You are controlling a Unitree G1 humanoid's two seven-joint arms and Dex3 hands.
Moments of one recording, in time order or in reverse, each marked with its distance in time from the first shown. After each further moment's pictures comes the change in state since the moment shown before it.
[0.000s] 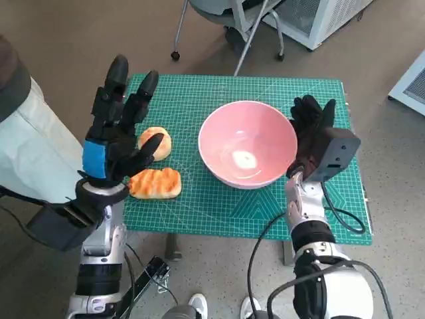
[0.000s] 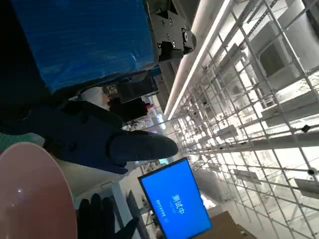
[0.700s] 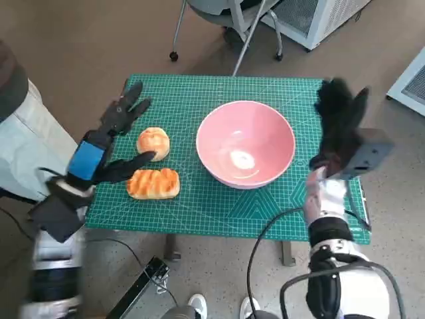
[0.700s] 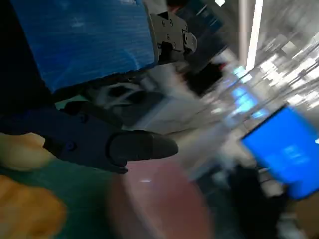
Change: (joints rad) left arm 0.056 0.349 -0.031 -0.046 0.293 0.192 -0.113; right arm -0.014 -0.099 -0.026 -0.064 0.058 -0.250 0.211
